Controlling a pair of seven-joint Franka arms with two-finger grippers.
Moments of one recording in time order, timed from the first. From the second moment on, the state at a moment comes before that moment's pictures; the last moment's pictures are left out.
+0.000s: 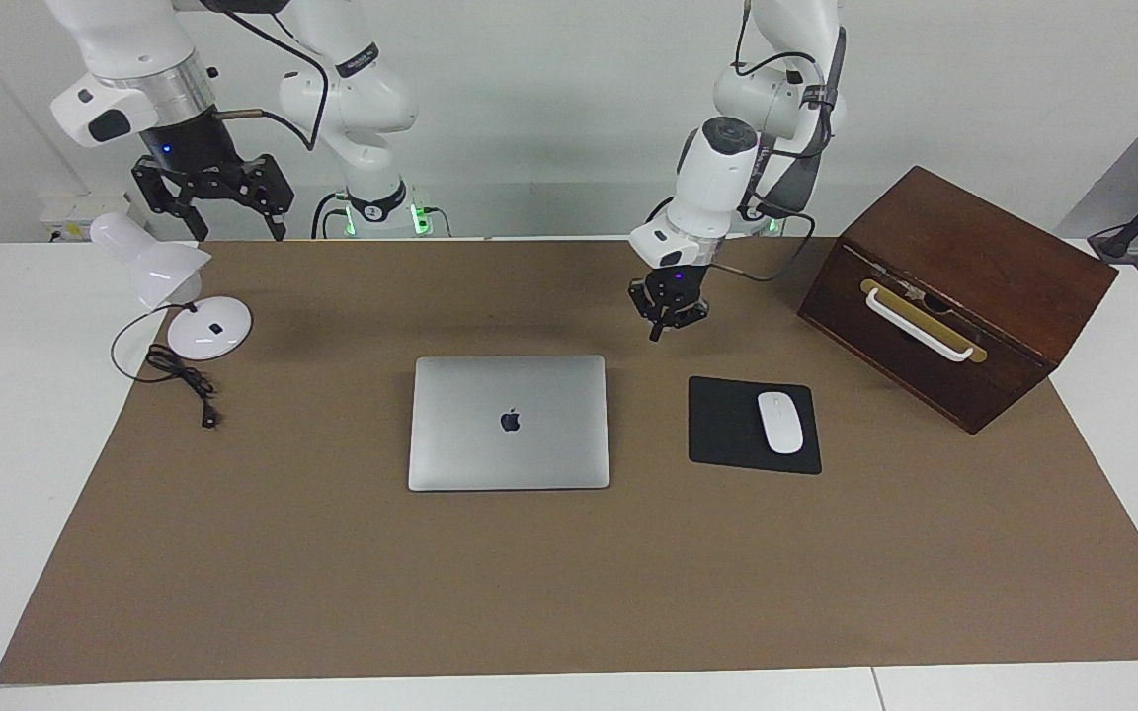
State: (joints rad) left arm -0.64 -0.12 0.07 -2.35 -0.09 2.45 -0.10; right arm -0.10 -0.16 0.08 -1.70 0.03 1.59 0.02
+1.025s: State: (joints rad) left arm -0.43 -0.29 0.07 -2.20 -0.09 2.08 -0.08; right arm -0.10 -0.16 0.08 -1.70 0.03 1.60 0.02
